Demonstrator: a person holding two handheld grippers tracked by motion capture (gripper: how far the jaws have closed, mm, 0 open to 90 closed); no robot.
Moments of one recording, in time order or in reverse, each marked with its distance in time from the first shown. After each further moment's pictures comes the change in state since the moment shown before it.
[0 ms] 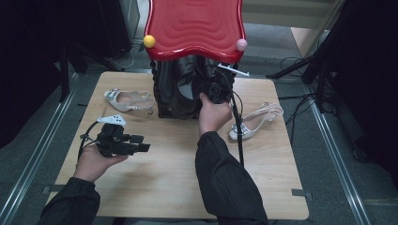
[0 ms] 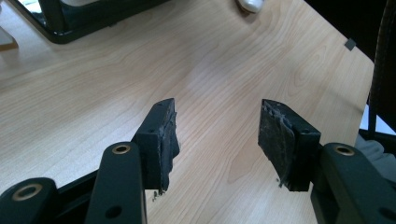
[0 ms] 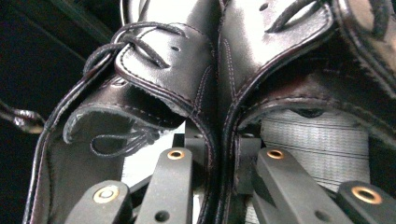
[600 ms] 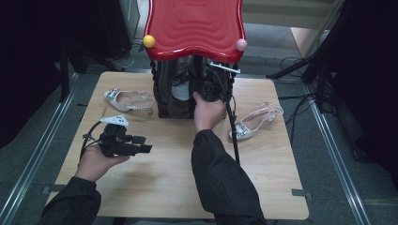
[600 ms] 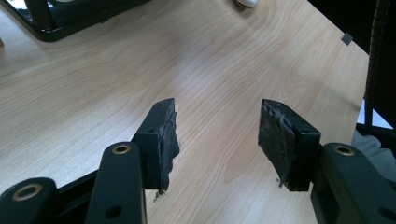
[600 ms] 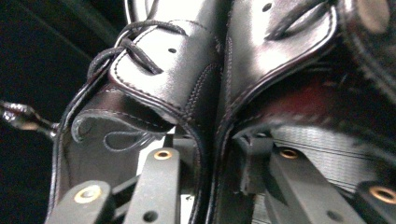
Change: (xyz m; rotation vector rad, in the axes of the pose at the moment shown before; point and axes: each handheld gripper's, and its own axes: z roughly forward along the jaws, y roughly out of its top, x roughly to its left) left arm -0.002 0.002 0.004 0.011 -0.012 0.007; right arm 0.012 -0.003 0.016 0.039 0.003 -0.050
